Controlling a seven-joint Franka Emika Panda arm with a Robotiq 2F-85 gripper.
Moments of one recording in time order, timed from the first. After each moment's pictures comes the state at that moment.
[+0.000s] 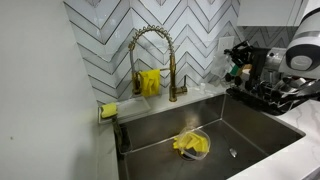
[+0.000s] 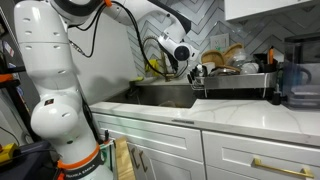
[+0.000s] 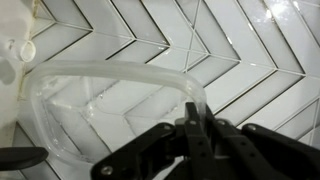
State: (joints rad) arm 0.14 0.12 0.14 -2.03 2.16 2.24 -1.05
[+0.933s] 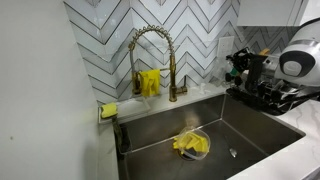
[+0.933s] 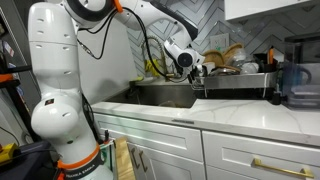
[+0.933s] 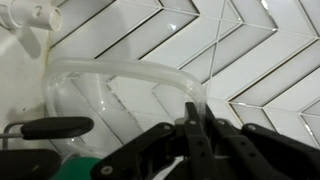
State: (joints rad) arm 0.15 0.22 0.12 -1.96 2.25 2.30 -1.11
